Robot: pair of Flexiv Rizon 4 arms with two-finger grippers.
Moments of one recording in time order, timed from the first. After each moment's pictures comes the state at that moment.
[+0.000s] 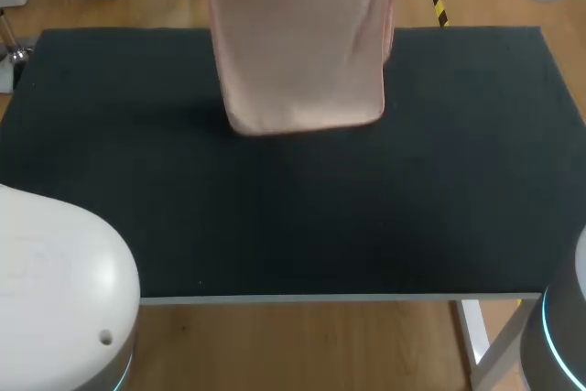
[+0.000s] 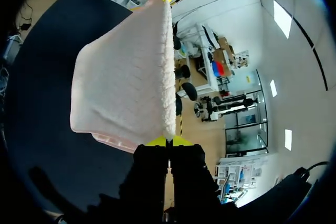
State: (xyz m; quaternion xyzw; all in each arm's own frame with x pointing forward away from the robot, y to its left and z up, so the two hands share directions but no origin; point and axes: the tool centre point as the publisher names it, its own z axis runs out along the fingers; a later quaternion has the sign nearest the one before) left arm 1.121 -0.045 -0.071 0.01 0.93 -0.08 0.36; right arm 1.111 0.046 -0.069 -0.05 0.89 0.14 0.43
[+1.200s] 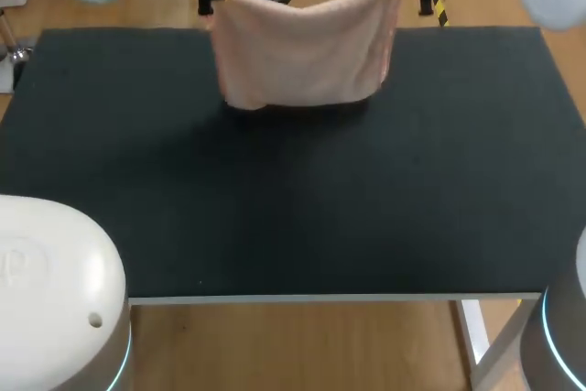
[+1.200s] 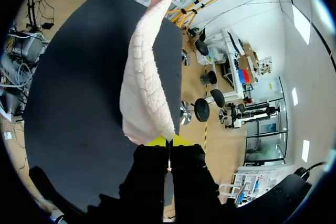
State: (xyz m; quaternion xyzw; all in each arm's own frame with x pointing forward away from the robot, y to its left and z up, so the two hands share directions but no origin) left arm 0.983 -0.063 -0.130 -0.01 0.96 -0.09 0.25; right arm 1.012 0.055 -0.135 -0.09 0.93 0.14 0.32
